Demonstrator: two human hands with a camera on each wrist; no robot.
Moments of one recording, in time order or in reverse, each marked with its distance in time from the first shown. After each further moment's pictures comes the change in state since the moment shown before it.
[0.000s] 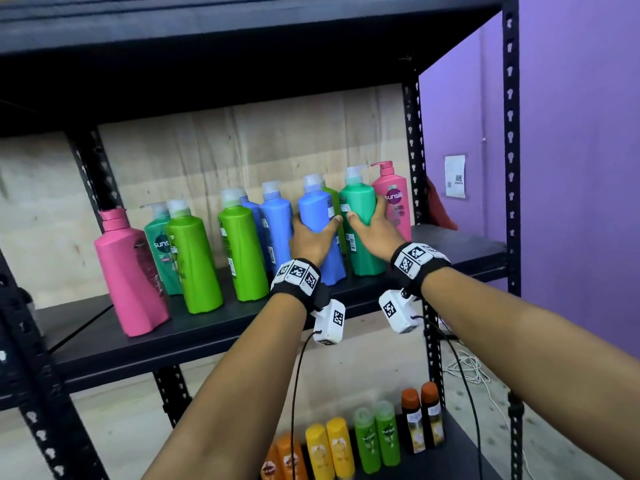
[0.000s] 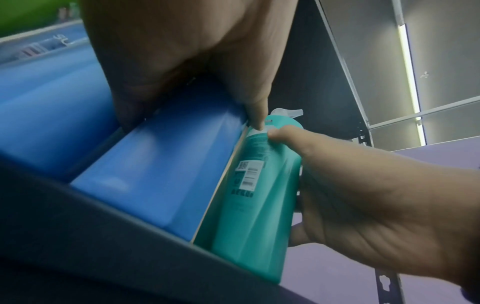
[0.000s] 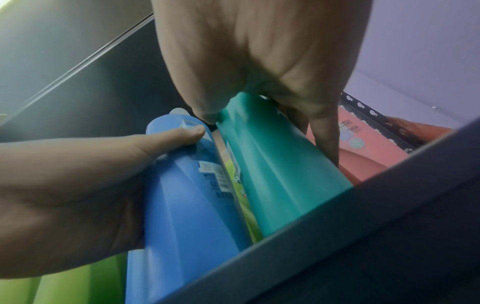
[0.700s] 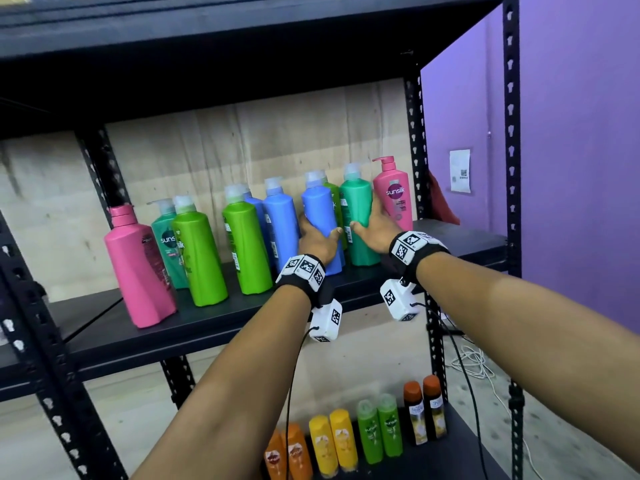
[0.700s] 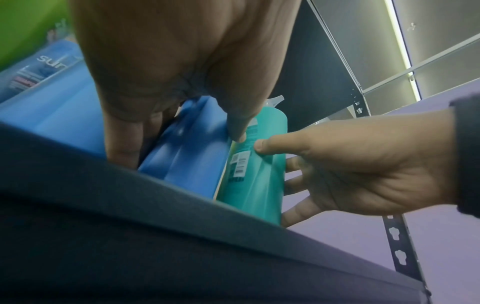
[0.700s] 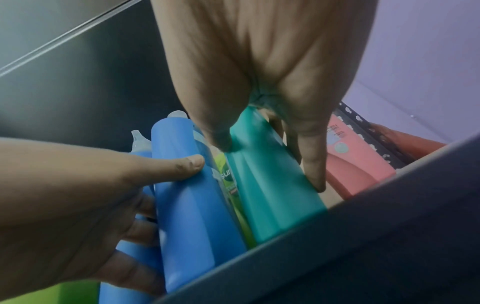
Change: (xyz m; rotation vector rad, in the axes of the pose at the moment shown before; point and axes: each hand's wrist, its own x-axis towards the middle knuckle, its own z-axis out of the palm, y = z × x) left_hand -0.015 0.002 0.000 0.271 -0.128 -0.047; right_hand 0.004 0.001 -0.003 -0.254 -0.132 0.024
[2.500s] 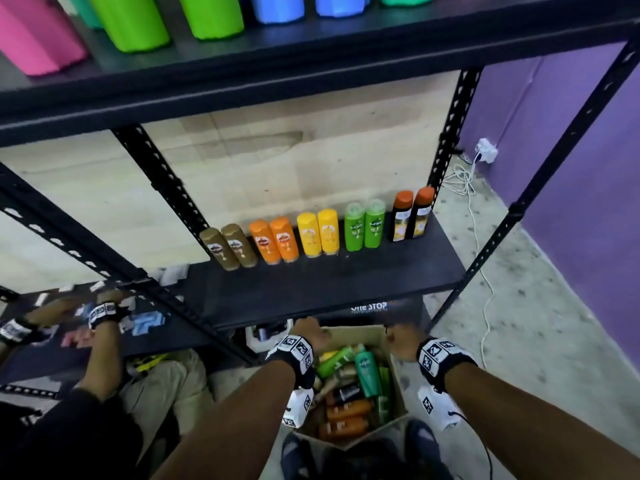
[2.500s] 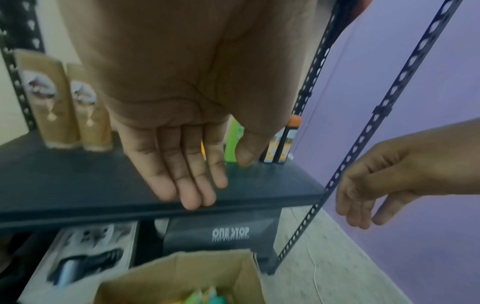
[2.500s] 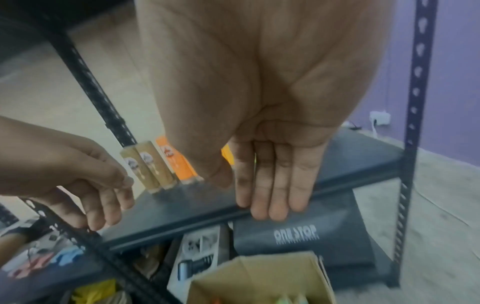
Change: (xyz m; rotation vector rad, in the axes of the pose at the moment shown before) left_hand -0.351 -0.356 0.110 0.564 -0.970 -0.652; right_hand -0.428 0.232 0.195 -0.373 -1.198 0.463
